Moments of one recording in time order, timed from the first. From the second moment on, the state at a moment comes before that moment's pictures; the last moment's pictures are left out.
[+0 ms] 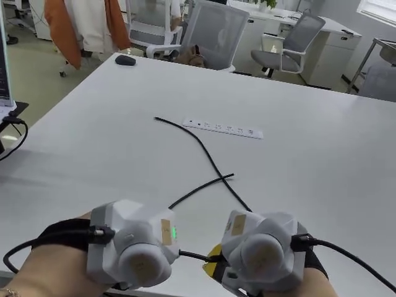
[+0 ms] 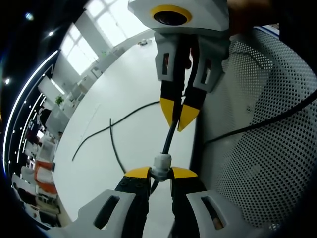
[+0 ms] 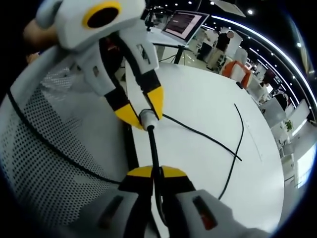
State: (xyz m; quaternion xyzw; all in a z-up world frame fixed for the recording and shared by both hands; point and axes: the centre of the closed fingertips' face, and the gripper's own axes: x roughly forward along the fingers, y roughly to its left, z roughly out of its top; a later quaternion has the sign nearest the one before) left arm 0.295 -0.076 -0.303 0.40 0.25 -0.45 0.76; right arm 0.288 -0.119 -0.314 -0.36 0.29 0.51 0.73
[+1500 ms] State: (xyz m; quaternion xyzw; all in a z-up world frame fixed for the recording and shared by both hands) left arm 0.294 -0.077 -0.302 0.40 0.25 -0.46 0.75; right arm 0.278 -0.102 -0.306 -0.33 0.27 0.55 0.72
